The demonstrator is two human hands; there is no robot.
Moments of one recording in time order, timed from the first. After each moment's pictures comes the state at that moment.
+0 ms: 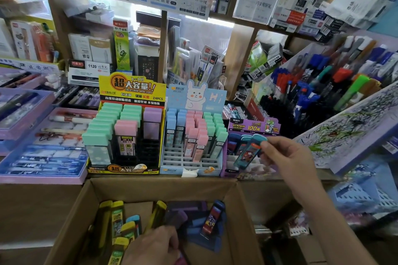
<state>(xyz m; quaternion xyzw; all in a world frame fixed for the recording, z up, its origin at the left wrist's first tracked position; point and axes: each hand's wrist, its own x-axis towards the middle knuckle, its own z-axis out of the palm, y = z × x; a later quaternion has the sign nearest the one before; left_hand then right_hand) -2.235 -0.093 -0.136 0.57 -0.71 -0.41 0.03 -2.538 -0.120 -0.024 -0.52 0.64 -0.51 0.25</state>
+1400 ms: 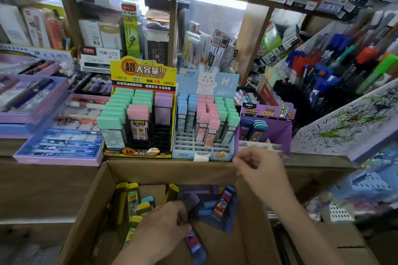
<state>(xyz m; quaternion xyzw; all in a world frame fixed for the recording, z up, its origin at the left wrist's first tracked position) -2.235 -0.091 -0.126 0.61 -0.69 -0.39 0.02 -2.470 -0.107 -0.075 -0.58 0.68 -0.39 0.22</state>
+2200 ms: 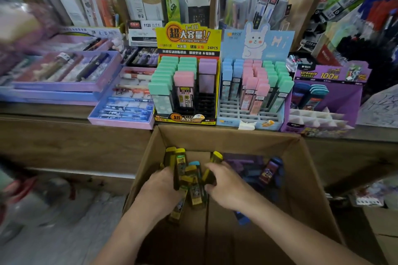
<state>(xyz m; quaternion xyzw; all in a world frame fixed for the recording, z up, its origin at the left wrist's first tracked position) -2.144 -0.077 -0.137 0.73 -0.61 -0.32 0.03 -2.331 -0.091 -0.157 -0.67 0.62 -0.08 0.40</state>
